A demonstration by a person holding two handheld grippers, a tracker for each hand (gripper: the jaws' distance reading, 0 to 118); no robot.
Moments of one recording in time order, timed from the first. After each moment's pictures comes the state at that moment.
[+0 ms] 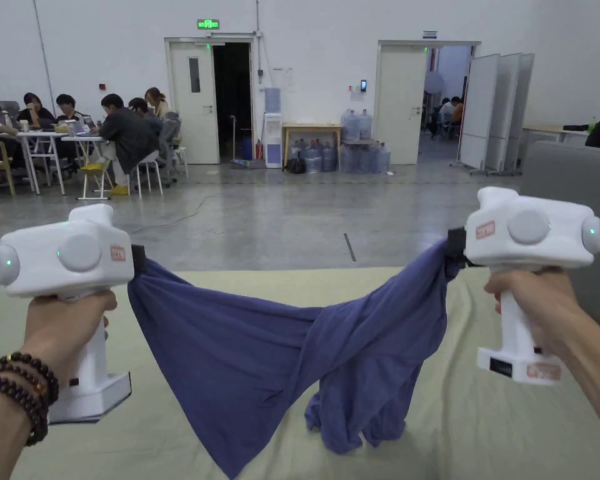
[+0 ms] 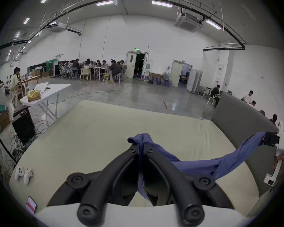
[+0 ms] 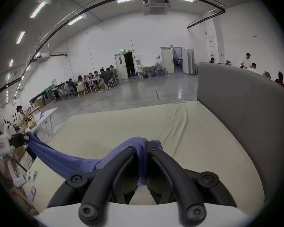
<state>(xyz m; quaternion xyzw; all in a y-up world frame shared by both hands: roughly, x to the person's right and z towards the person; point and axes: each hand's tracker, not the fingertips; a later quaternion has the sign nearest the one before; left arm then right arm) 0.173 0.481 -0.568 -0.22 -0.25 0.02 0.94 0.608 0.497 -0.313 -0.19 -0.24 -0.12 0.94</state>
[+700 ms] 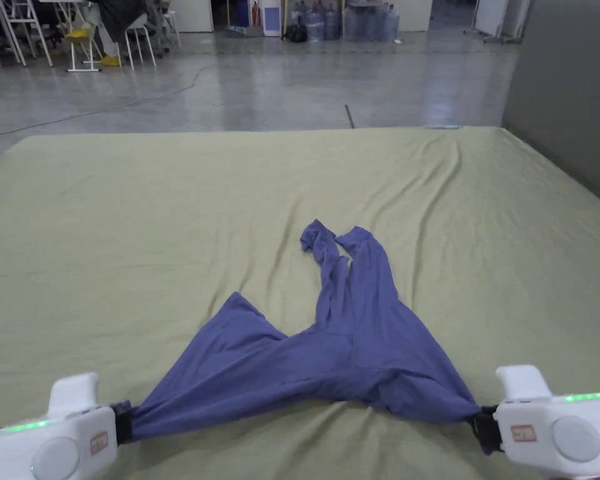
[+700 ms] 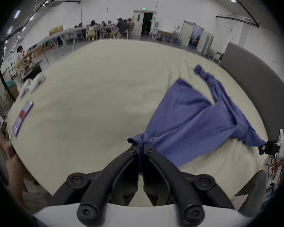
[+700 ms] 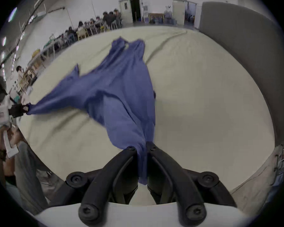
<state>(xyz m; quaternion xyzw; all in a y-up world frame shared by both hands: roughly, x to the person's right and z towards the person) -0.007 0.187 -0.302 -0.42 -0.21 -0.04 0.88 0.451 0.188 -0.023 -0.46 -0.18 -0.12 0.86</state>
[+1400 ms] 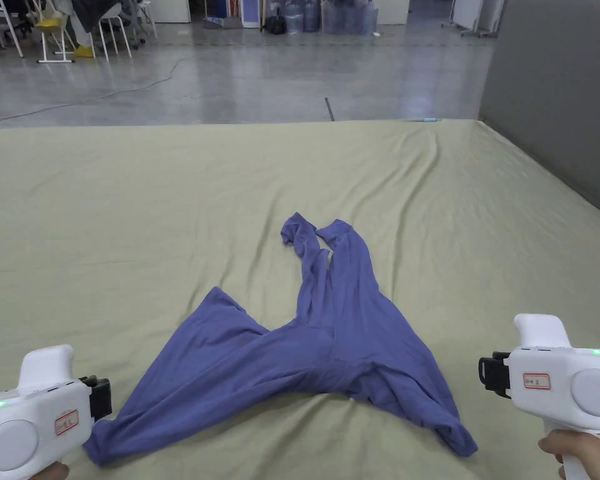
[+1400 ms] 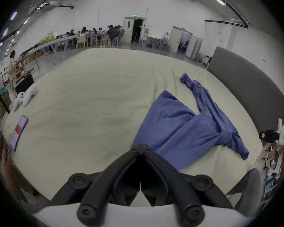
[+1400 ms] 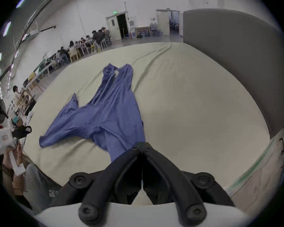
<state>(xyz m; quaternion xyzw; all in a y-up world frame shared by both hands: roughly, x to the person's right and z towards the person) 0.003 0.239 -0.305 -0.38 -0.27 -0.04 0.88 0.467 0.261 -0.012 -0.37 -0.23 -0.16 0.88</state>
